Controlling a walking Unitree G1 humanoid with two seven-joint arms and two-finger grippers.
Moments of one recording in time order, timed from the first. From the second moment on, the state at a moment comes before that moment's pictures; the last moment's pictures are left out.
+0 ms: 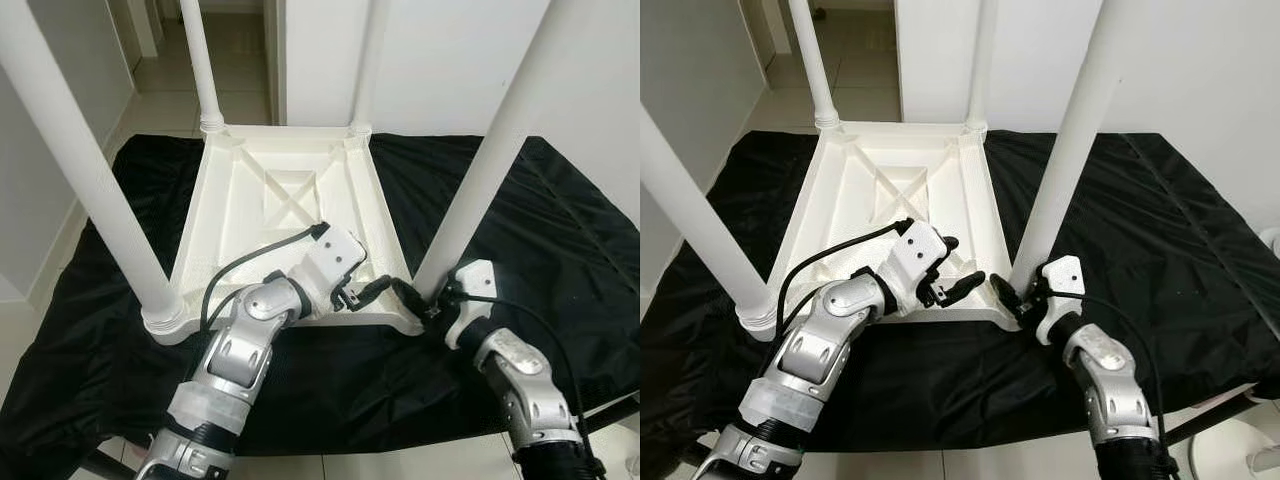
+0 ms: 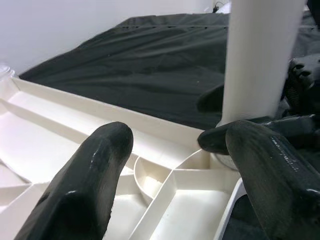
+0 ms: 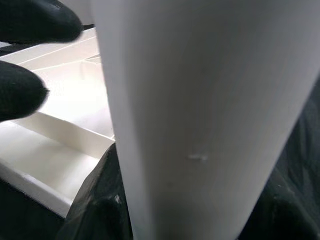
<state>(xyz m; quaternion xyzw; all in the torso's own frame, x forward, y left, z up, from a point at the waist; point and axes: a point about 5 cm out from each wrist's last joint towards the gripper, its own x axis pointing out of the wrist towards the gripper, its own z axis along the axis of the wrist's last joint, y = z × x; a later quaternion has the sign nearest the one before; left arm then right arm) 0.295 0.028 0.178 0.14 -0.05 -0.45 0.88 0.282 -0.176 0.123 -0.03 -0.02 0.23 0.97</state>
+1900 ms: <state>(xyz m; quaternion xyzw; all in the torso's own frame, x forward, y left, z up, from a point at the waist) 0.289 0.042 0.156 0.15 -0.03 -0.45 0.88 0.280 -0.177 0.133 -0.07 -0.01 0.26 0.96</state>
